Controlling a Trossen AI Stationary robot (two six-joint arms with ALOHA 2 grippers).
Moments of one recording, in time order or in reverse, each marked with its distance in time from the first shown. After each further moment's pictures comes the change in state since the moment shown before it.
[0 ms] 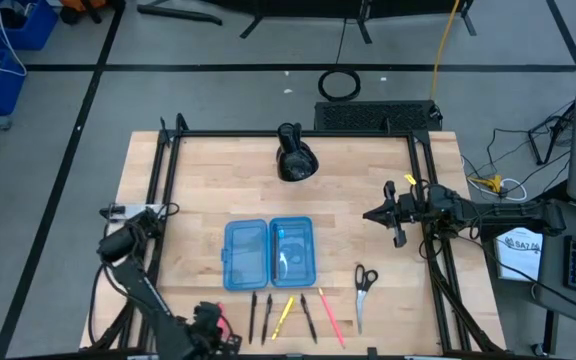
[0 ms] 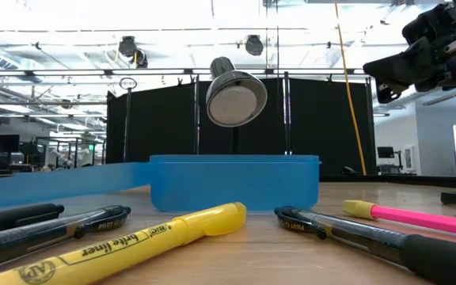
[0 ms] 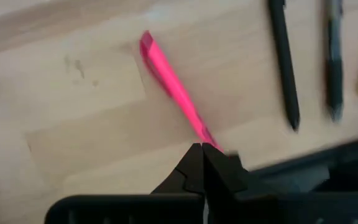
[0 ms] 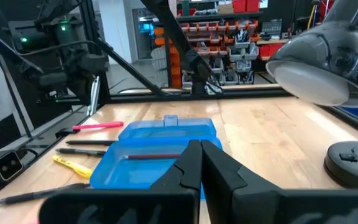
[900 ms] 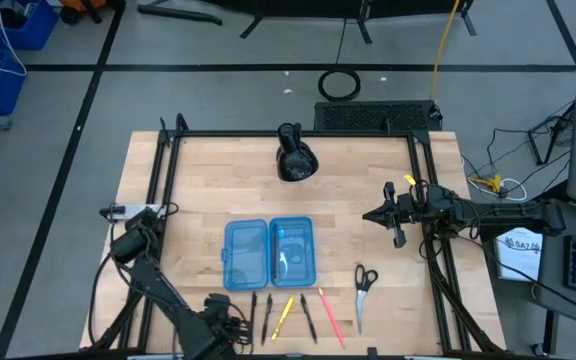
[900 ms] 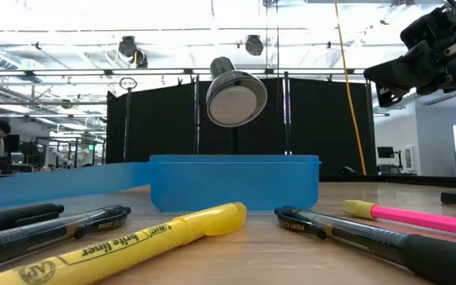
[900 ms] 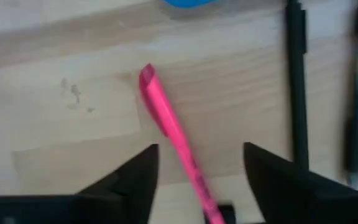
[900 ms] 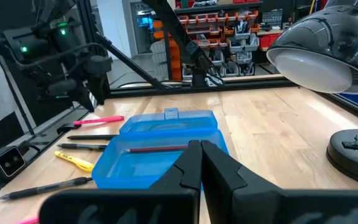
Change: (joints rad) left arm 0.095 0.059 0.000 -0.024 0.052 -0.026; right arm 0.000 0.000 0.000 -0.022 0.001 0.021
